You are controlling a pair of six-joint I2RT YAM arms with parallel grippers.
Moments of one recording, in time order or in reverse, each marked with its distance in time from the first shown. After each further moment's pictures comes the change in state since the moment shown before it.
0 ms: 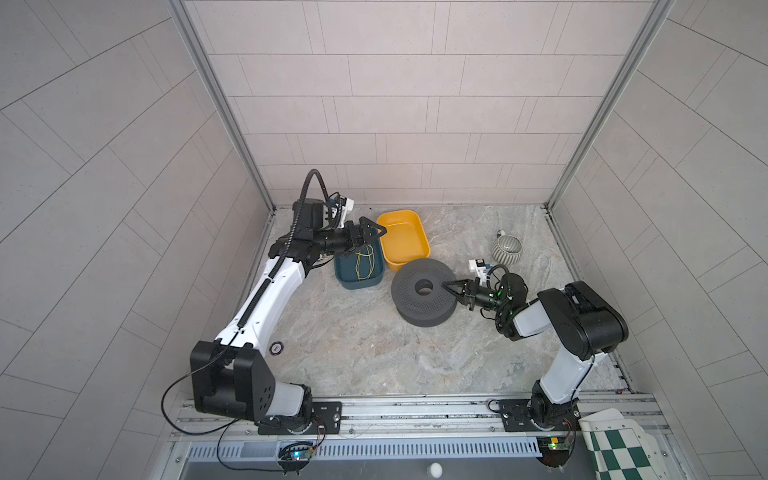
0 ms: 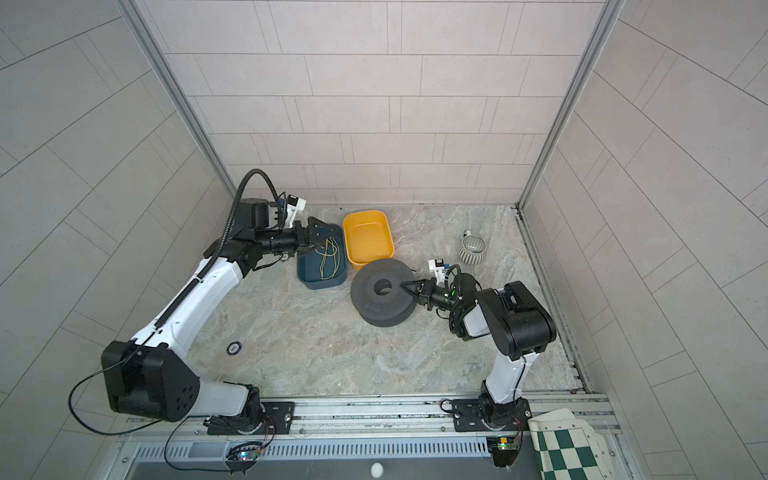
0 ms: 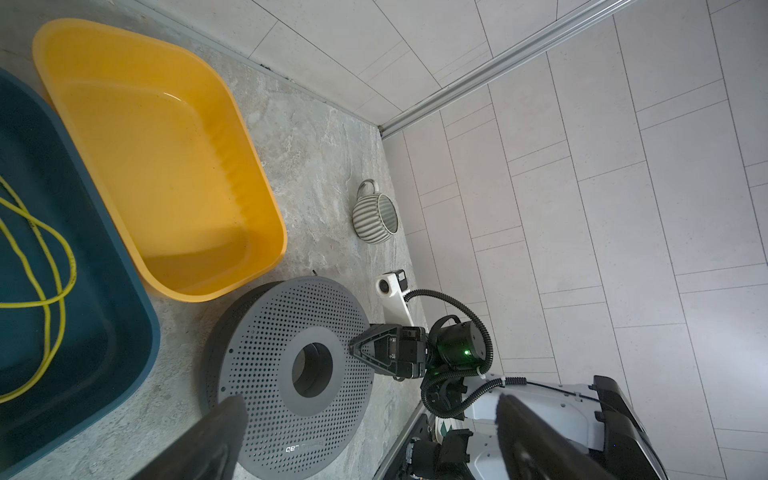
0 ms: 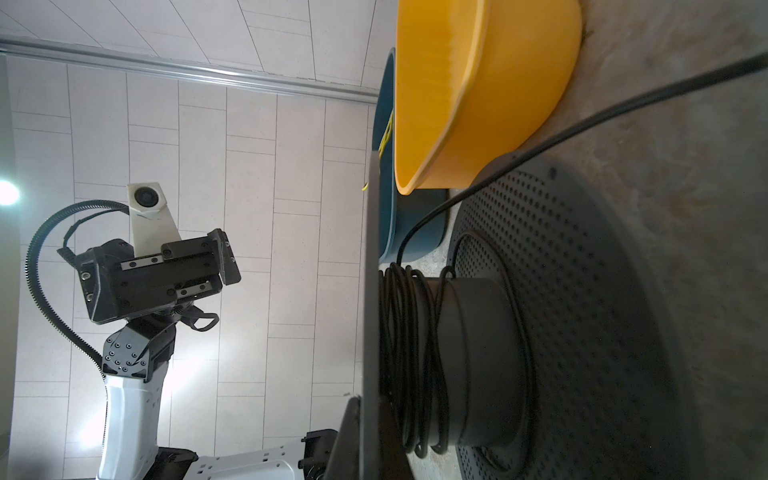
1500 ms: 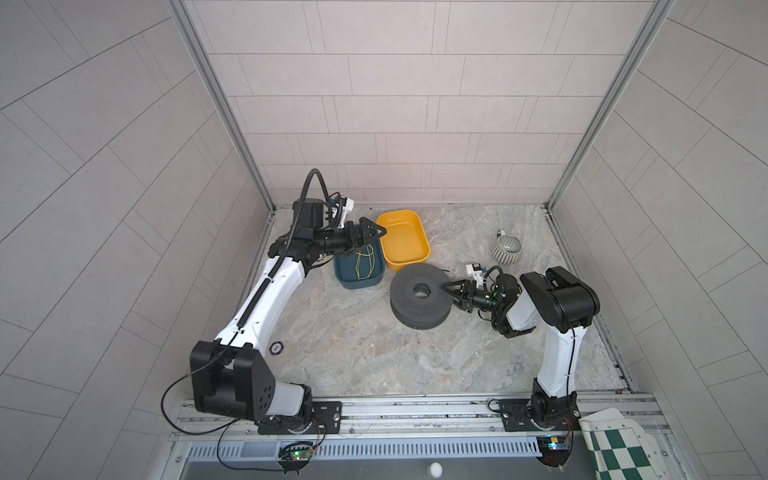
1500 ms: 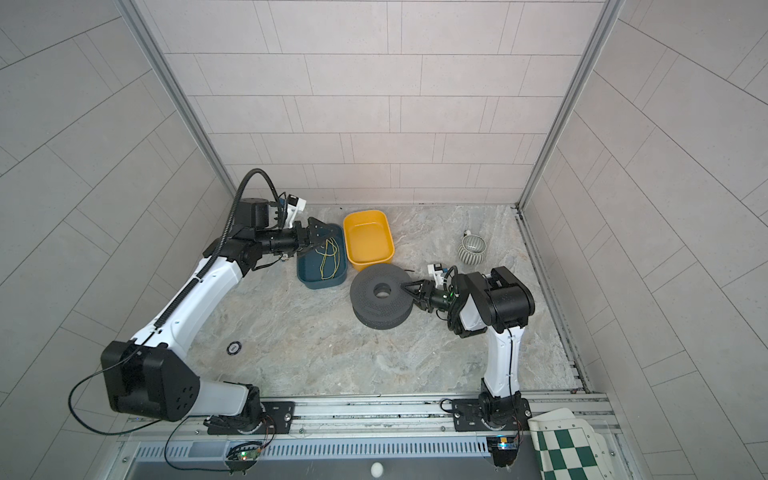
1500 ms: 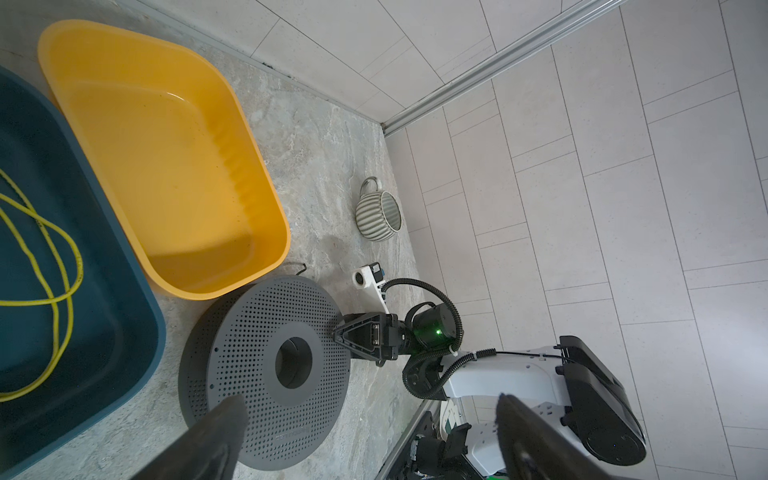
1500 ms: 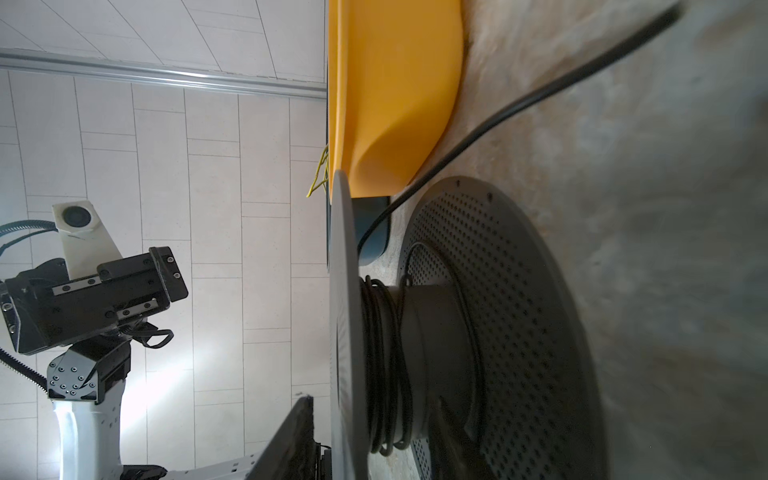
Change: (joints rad) left arm 0.000 0.000 0.008 -0.023 -0.004 0.025; right arm -0.064 0.227 0.042 0.074 -0.034 -0.047
